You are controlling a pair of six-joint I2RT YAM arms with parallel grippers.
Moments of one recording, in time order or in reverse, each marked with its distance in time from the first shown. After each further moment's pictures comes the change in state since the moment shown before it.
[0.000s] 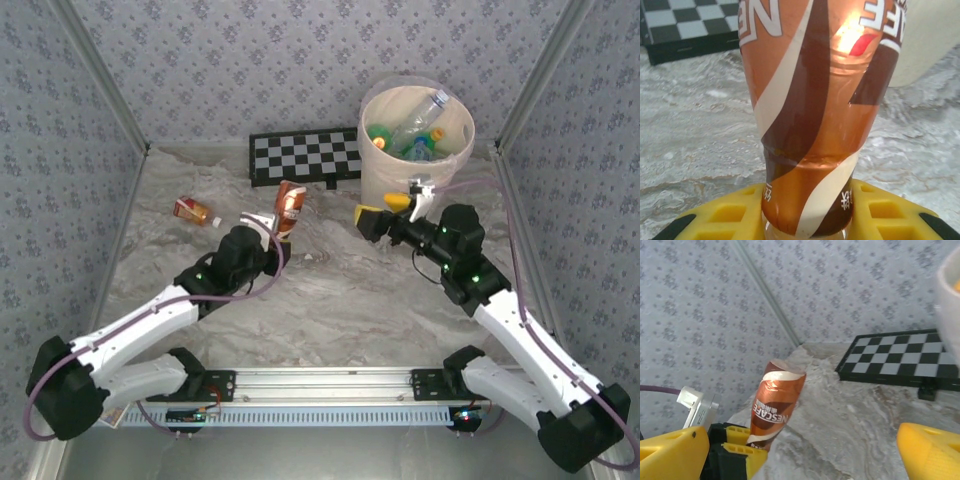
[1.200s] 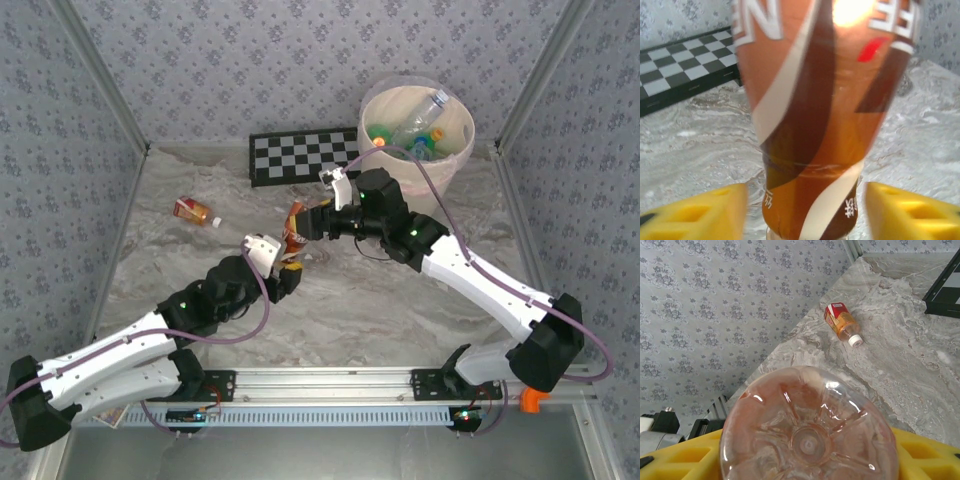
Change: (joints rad) left arm -0.211 -0.208 -0.073 0.005 -0.092 0.120; right arm 0.263 0.432 0.400 -0.252 -0.061 -0.007
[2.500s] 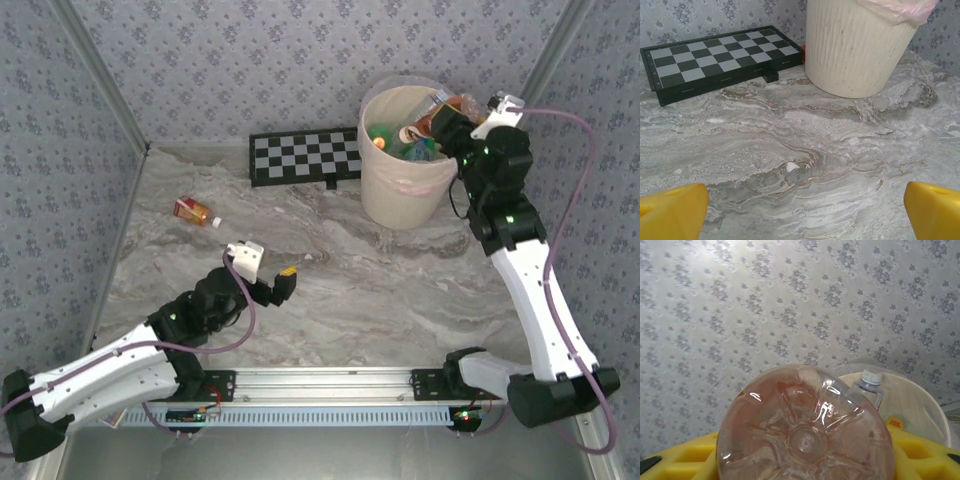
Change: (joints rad) left arm 0.000 -0.130 -0.100 -0.001 -0.103 -0.059; right arm -0.540 -0.160 0.180 0.021 0.561 0.027
